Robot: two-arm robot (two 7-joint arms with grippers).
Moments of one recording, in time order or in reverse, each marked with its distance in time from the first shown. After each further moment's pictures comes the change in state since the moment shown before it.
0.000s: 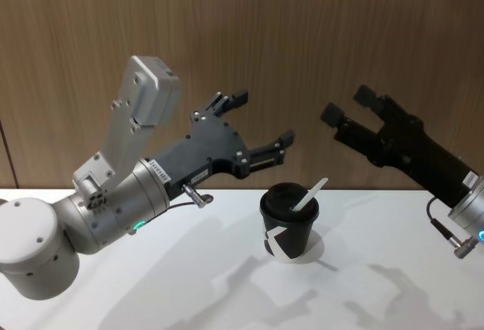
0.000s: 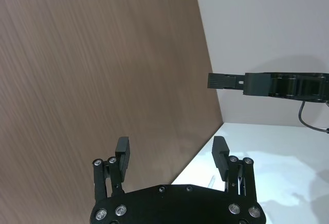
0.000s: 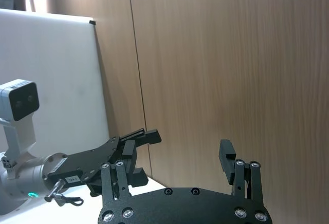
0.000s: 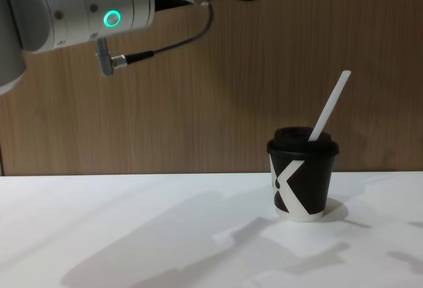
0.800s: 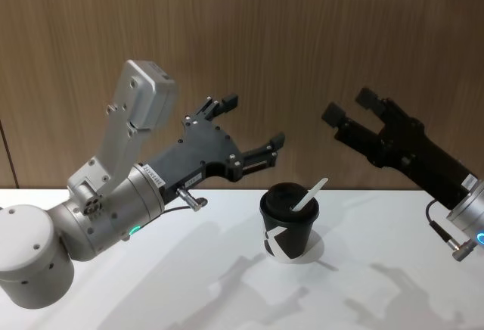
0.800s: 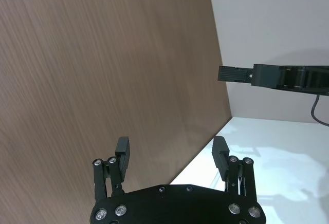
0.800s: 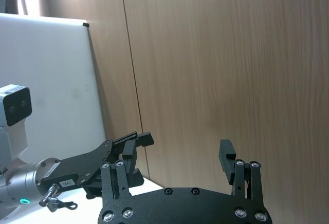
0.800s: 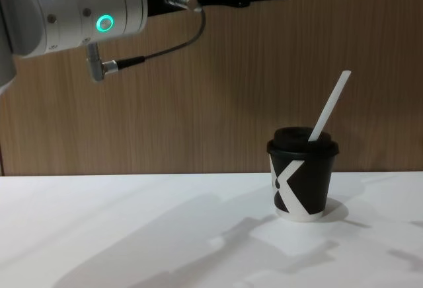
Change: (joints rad) left arm 0.033 0.003 -0.019 -0.033 0.023 0.037 0.040; right arm -0.012 0.000 -0.006 -0.007 0.011 -0.009 -0.037
